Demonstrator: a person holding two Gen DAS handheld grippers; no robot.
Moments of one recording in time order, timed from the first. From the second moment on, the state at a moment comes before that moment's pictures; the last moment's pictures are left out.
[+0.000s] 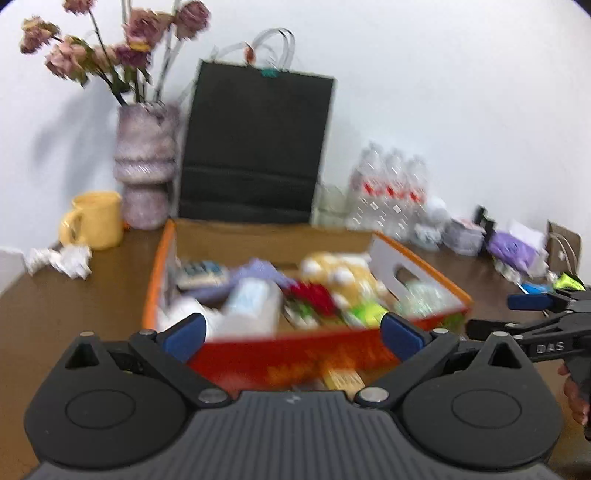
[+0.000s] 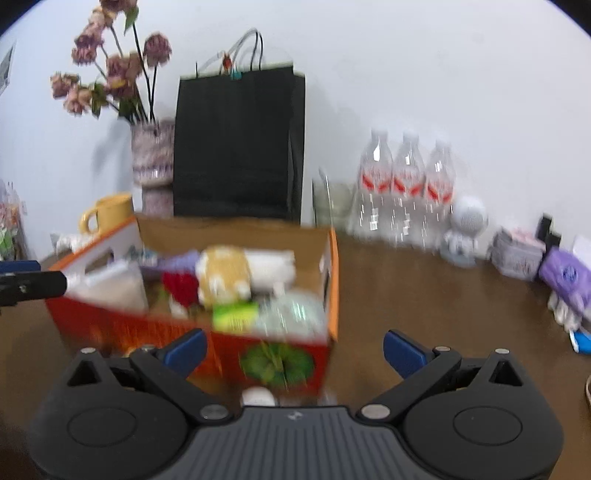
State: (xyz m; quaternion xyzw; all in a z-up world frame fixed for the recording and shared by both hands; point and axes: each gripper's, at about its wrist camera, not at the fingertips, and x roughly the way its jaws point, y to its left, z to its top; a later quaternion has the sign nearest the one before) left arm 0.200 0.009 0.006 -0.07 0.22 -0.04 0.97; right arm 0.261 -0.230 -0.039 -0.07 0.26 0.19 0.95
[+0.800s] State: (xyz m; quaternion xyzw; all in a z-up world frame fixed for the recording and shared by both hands) left arm 0.241 -0.073 -0.048 0.01 0.30 -0.01 0.95; right arm 0.290 -0.256 -0.096 -0.03 0.32 0.20 0.92
